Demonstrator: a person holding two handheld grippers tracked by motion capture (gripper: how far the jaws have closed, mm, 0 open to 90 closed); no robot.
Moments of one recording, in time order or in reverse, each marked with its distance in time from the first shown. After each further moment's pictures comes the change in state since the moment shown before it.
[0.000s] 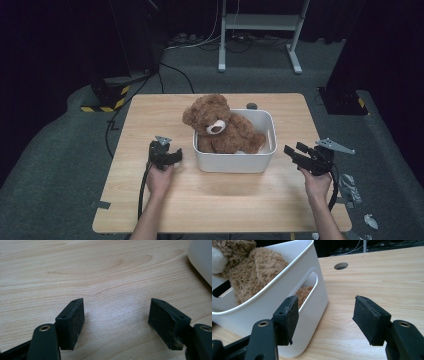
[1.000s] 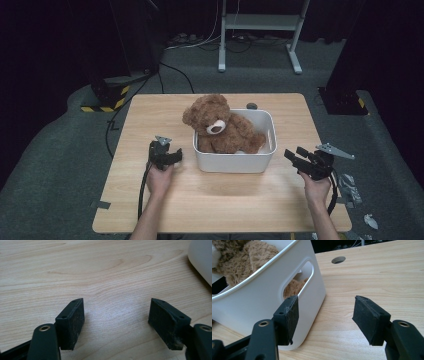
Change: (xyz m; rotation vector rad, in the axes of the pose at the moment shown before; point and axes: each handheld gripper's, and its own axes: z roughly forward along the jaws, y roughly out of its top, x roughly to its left) left arm 0.000 0.000 0.000 0.000 0.000 -0.001; right arm -0.004 -0.015 -0.001 0.006 -0.009 0.031
